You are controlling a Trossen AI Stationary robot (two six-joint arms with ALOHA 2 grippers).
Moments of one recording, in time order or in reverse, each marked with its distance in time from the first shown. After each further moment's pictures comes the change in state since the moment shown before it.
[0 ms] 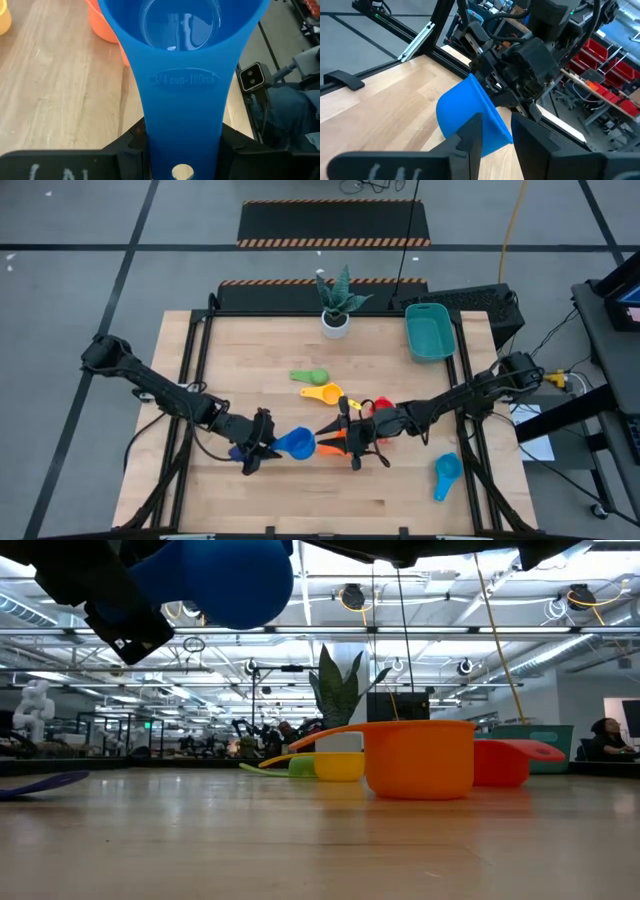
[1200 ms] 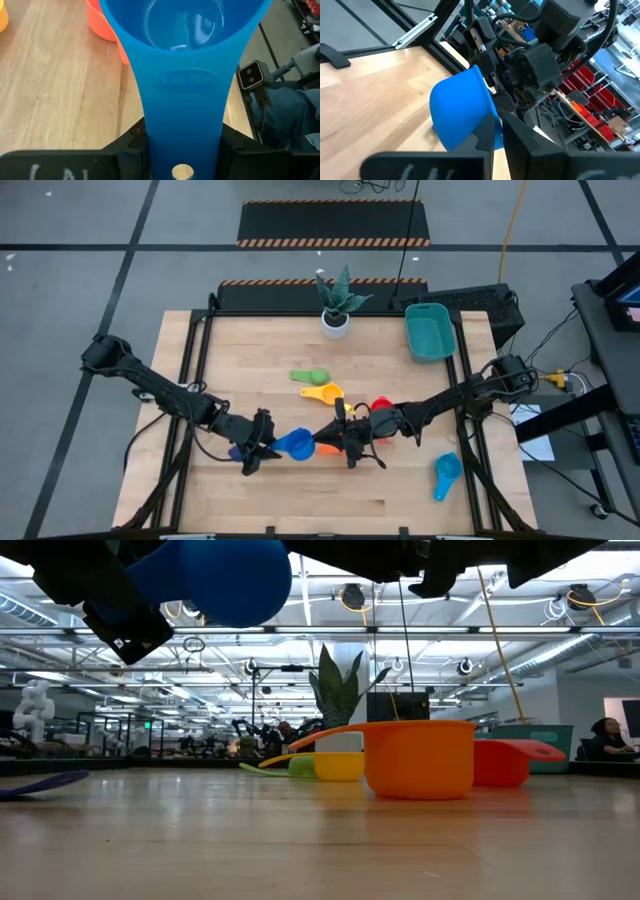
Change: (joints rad) left arm 0.000 0.000 0.000 -0.004 0.001 0.001; right arm -0.011 0.073 0.000 0.111 -0.026 -0.177
